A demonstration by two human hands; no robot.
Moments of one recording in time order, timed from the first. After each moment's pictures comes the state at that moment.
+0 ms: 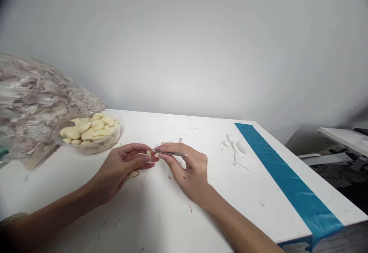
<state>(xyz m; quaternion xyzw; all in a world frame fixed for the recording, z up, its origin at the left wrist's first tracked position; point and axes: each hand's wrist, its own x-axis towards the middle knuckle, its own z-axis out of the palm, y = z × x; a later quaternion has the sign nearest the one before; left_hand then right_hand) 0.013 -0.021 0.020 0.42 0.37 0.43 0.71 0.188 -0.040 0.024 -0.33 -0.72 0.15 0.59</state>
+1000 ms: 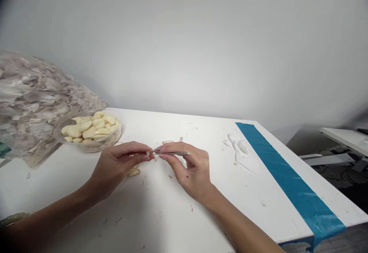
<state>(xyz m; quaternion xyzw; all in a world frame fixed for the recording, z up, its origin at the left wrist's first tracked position) 0.010 -0.019 0.019 0.57 0.40 0.48 0.54 0.189 -0.041 0.028 -0.32 -0.73 0.18 0.58</state>
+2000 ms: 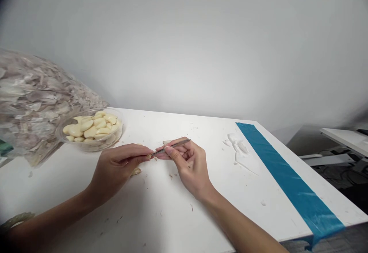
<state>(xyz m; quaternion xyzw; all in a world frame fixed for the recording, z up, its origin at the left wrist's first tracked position) 0.009 -0.023 0.015 0.69 0.40 0.50 0.34 0.183 -0.041 0.029 -0.38 -0.56 0.45 0.58</state>
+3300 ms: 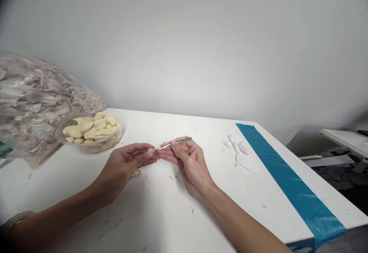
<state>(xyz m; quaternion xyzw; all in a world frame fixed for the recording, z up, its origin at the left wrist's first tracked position) 0.019 -0.024 0.022 0.41 0.41 0.46 0.68 0.184 -0.033 0.026 -0.39 -0.40 0.60 0.57</state>
